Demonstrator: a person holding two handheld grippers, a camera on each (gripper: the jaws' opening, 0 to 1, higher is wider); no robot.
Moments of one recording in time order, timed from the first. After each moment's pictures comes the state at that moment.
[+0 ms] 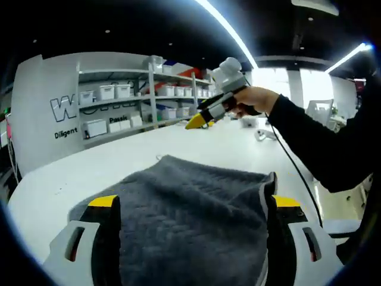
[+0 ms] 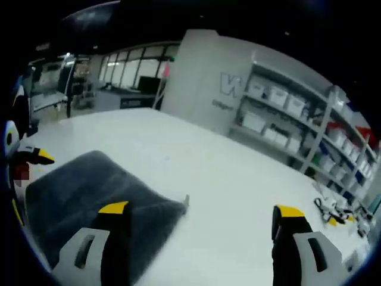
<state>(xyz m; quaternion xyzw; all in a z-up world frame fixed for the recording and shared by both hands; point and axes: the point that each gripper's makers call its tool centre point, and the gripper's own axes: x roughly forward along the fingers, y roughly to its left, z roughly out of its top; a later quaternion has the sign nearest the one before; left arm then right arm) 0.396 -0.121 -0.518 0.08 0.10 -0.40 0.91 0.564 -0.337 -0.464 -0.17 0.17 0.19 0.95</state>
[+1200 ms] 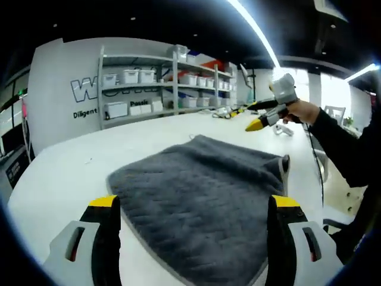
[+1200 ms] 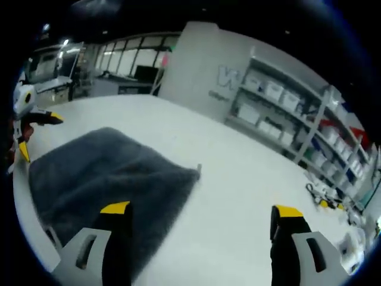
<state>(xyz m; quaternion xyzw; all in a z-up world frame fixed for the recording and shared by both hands) 0.391 -0.017 -0.536 0.06 0.15 -0.34 0.93 0.491 -0.339 -0.499 -0.20 0.19 0.15 0.95</state>
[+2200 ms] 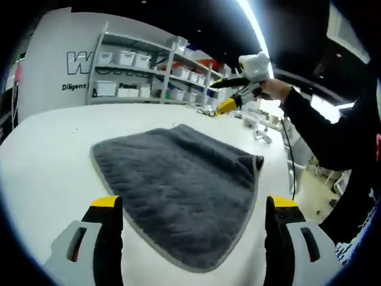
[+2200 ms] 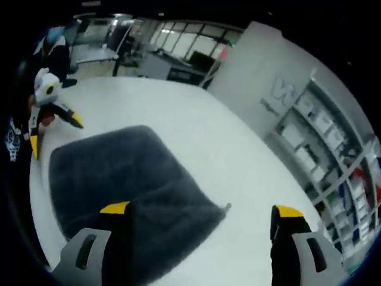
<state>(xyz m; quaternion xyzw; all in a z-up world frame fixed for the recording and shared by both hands) 0.353 -0.008 -0.554 -0.04 0.21 -0.40 0.89 0.521 -0.240 -0.449 -0.34 0.22 0.30 0.86</state>
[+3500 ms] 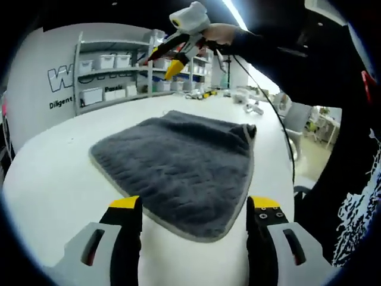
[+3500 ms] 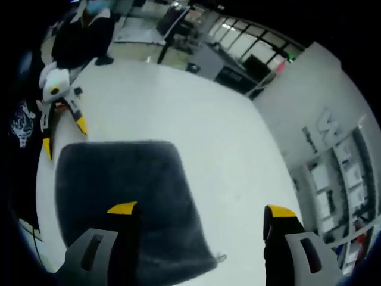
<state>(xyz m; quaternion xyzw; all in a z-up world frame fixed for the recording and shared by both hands) 0.329 0.004 -0.573 0.08 0.21 -0.43 0.87 0.559 -0.118 -0.427 -0.45 0.22 0.43 0.75</state>
